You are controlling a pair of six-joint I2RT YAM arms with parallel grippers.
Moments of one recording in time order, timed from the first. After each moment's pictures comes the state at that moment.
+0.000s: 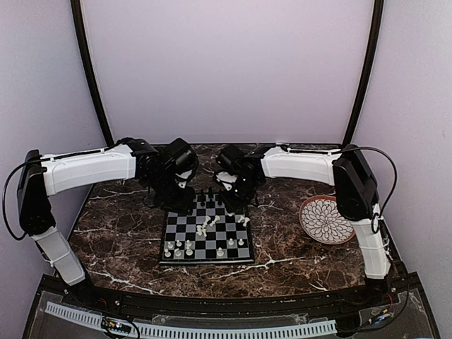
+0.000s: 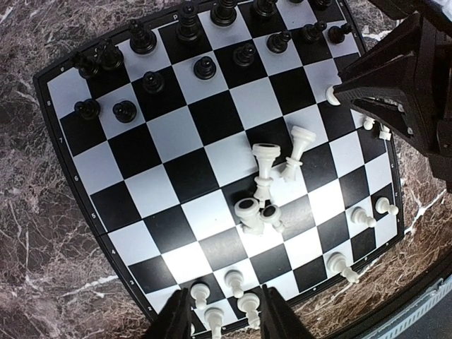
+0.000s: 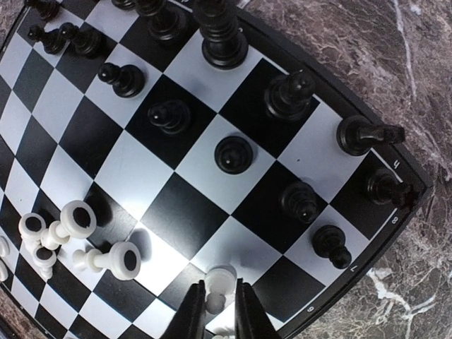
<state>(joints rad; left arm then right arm) -0.81 1.69 1.37 -0.95 -0.02 -0.53 0.87 2.23 1.85 -0.85 -0.06 0.16</state>
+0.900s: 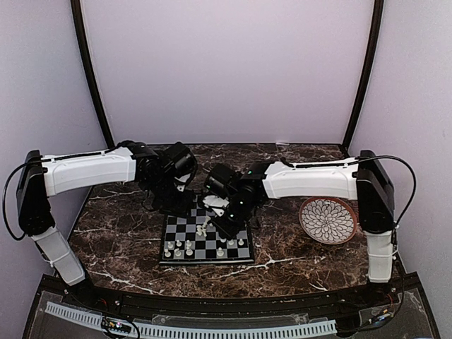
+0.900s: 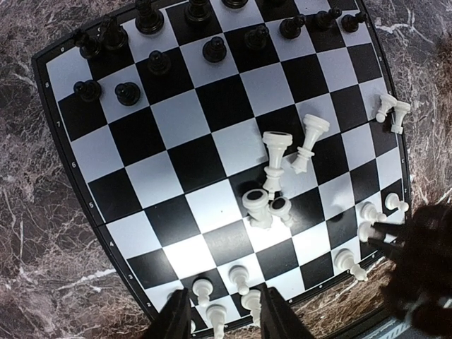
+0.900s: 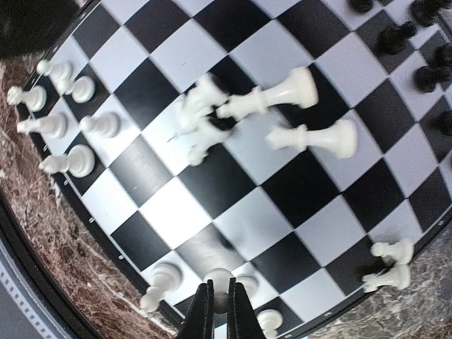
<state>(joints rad) -0.80 1.68 1.34 -0.94 -0.02 -0.56 1.05 2.05 1.66 -0.84 -0.09 0.15</state>
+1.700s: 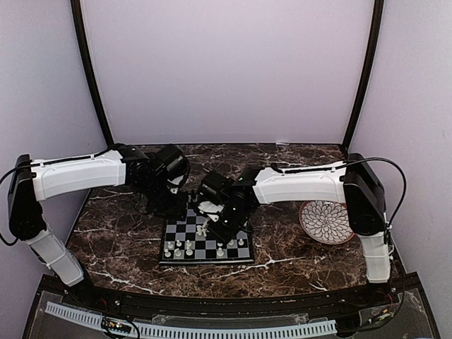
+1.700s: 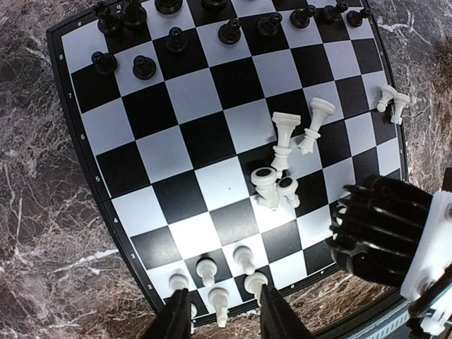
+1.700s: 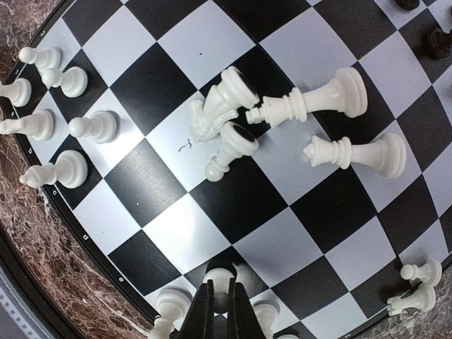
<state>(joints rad) -0.80 1.60 1.27 -0.93 -0.01 -0.61 1.10 2.12 1.69 -0.84 -0.09 0.15</state>
